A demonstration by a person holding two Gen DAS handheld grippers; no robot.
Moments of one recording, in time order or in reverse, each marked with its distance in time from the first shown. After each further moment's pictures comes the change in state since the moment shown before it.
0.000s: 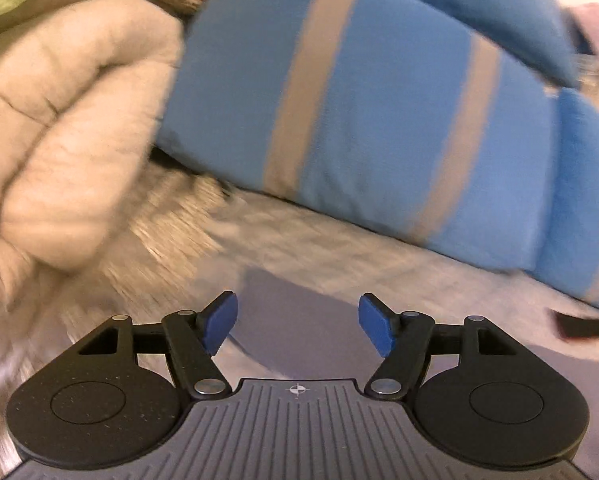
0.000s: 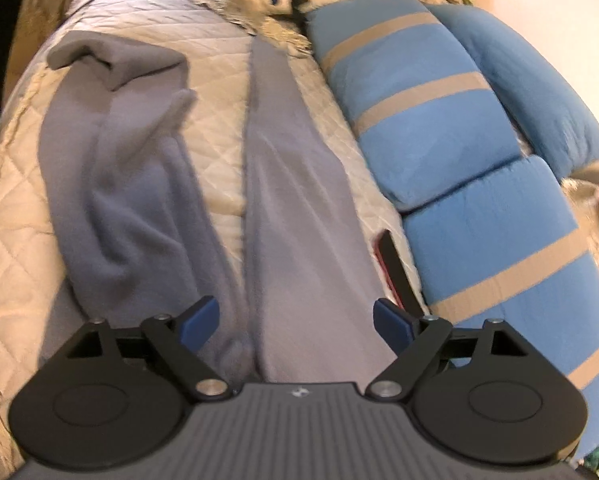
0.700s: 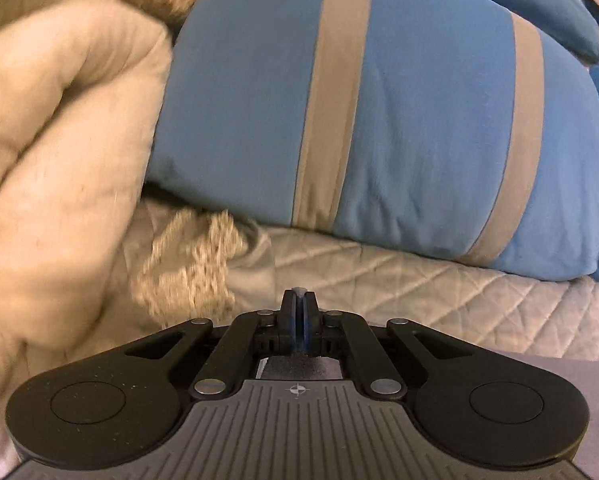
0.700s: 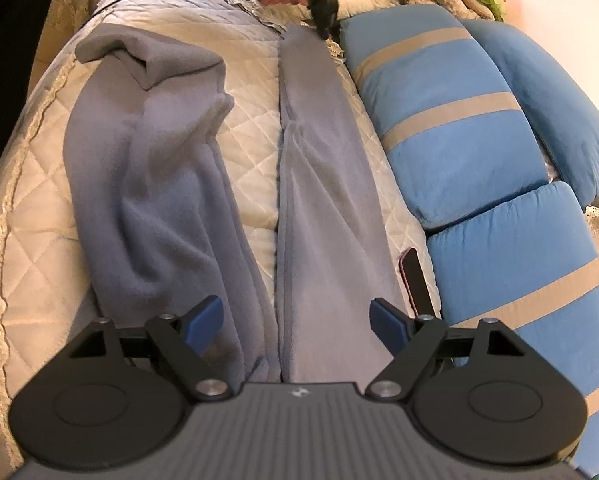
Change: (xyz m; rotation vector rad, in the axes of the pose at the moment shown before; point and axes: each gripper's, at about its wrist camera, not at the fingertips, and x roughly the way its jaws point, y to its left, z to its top) left arm 0.102 0.040 0.030 0.109 -0.094 0.132; right arm 0.008 0.027 0.015 -0.108 -0.014 0.063
